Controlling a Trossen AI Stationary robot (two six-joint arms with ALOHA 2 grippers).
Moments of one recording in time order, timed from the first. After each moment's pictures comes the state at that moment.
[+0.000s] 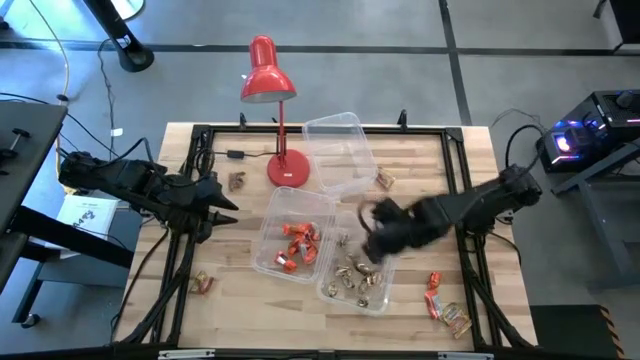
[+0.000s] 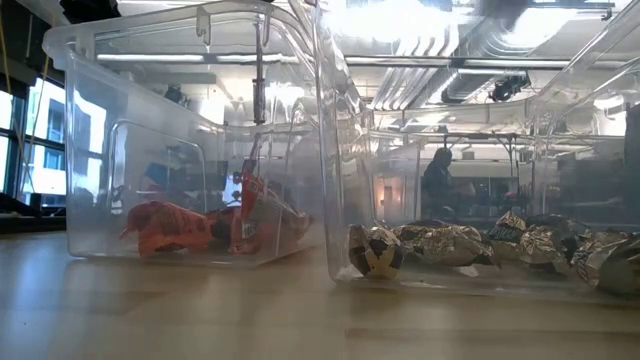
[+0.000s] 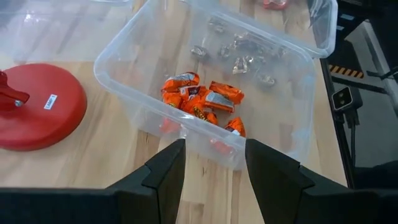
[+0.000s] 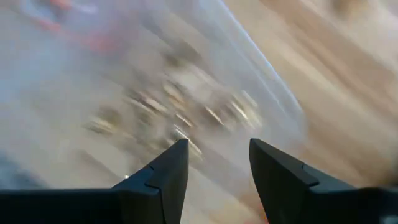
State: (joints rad) left arm -0.30 0.70 0.91 -0.93 -0.18 -0.41; right arm 0.39 1.64 1.68 -1.39 0.23 1.26
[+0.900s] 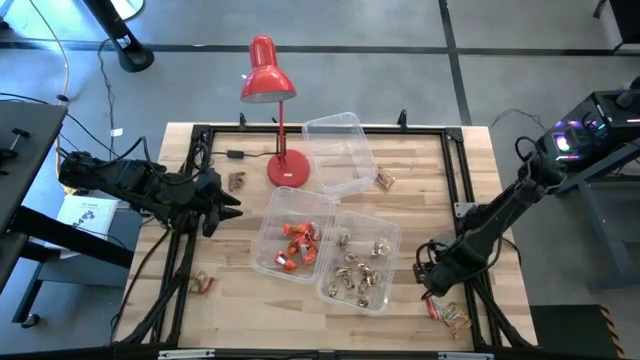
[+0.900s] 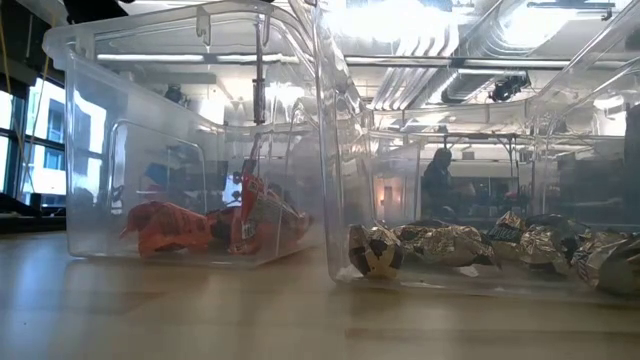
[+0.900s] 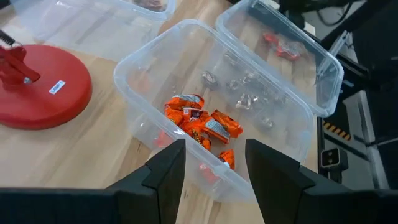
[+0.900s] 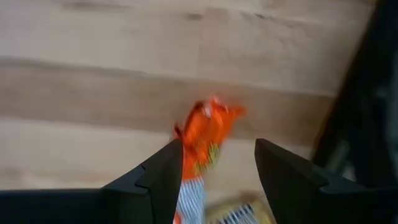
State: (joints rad) left arm -0.30 0.70 0.91 -0.87 -0.28 -0.66; right arm 0.80 1.31 0.75 -0.95 -0.13 2.22
